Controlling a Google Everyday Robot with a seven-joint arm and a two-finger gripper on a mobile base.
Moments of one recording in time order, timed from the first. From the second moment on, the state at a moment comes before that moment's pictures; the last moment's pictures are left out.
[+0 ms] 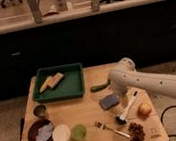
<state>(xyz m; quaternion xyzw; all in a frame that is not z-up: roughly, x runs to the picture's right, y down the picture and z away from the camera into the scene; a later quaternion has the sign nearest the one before) 0.161 0.172 0.833 -0.30 -0.07 -0.17 0.94</state>
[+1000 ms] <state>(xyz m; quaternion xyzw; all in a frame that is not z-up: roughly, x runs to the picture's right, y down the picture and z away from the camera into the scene) 0.164 0.188 0.845 -0.30 -0.08 -0.14 0.94</state>
